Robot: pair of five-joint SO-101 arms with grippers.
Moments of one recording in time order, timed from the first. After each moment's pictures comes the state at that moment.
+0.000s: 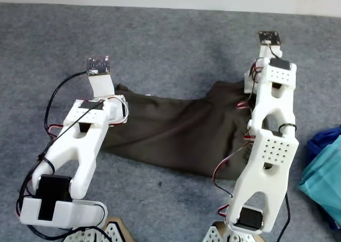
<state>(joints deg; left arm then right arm) -2.1 -5.3 42.0 33.6 13.2 10.2 48.2 -40.1 68.5 13.7</state>
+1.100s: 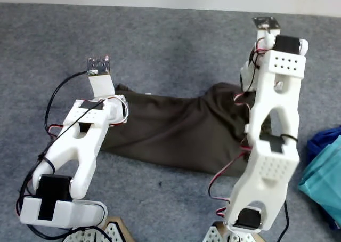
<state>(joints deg) -2.1 -5.3 42.0 33.5 13.2 5.5 26.2 -39.0 100.4 15.3</state>
